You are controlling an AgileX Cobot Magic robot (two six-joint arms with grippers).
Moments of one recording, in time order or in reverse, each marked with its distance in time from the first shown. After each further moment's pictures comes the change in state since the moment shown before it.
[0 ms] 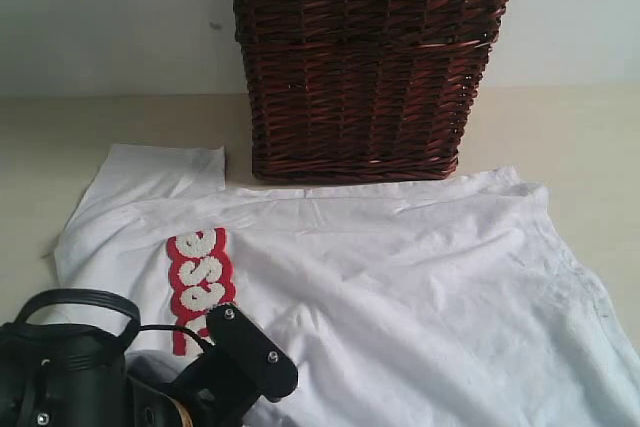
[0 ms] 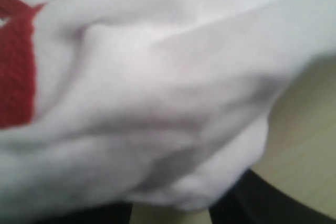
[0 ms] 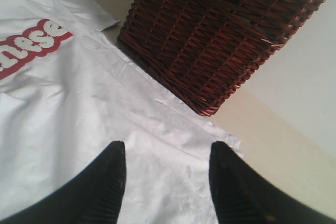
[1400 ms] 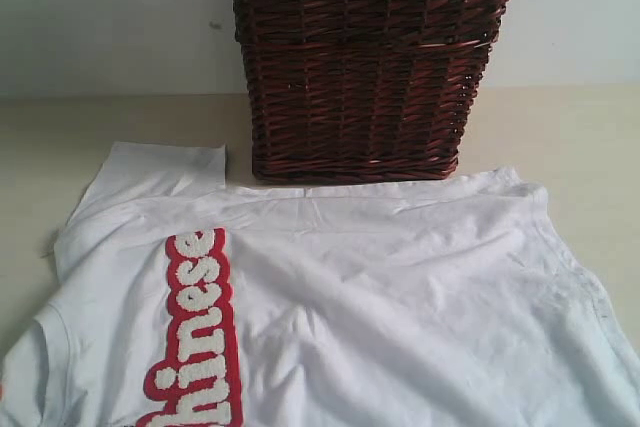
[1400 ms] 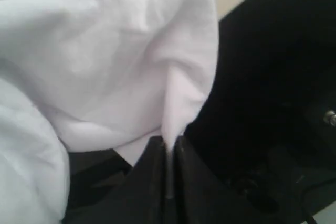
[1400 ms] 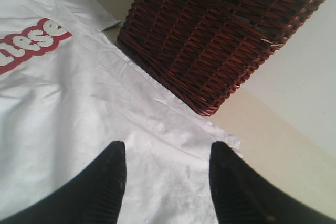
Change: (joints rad) left arm -0.330 -0.366 0.007 -0.314 0.516 -0.105; right arm 0.000 0.000 0.000 0.000 0.000 0.000
